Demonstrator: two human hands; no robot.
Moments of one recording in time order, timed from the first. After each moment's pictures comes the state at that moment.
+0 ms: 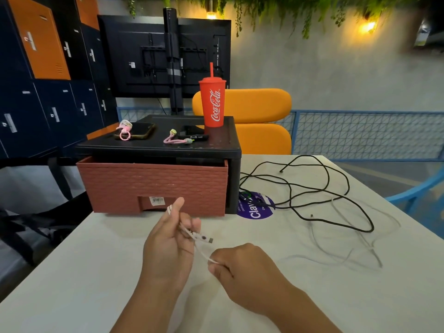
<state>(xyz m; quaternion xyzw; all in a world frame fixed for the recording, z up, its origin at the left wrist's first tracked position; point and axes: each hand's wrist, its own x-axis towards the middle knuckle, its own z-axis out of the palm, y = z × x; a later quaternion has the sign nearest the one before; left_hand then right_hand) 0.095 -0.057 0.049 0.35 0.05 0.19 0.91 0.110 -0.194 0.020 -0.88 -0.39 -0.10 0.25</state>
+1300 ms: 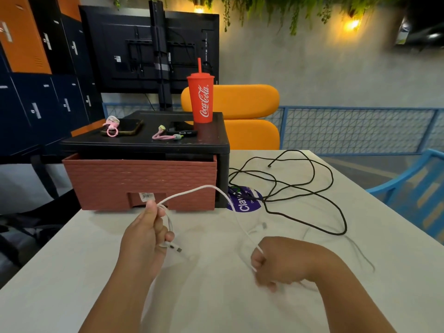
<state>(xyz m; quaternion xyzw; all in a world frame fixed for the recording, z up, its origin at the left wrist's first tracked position) 0.102 -0.030 0.042 0.47 0.13 0.17 0.85 0.112 -0.254 0.069 -0.91 -0.23 0.28 0.21</state>
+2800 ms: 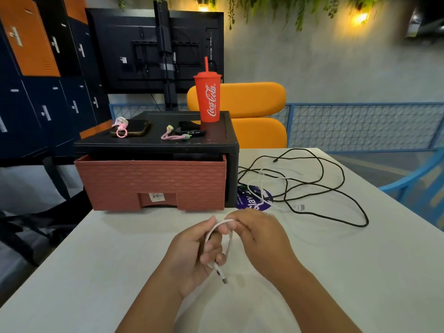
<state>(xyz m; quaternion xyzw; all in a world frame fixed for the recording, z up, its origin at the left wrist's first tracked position) 0.090 -0.063 0.045 0.48 0.03 -0.09 0.87 0.119 -0.201 0.041 -0.87 -0.28 -0.18 0.36</state>
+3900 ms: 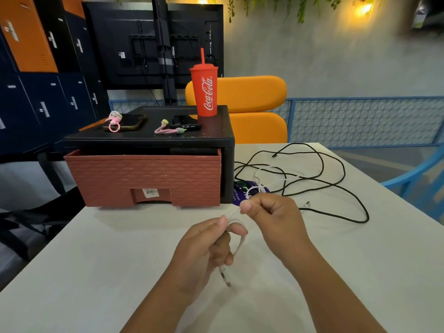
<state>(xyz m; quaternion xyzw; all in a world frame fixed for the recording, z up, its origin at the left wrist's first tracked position) 0.080 -0.086 0.042 0.60 -0.07 0.00 0.80 0.121 -0.221 0.063 -0.76 -0.19 -0.13 0.61</state>
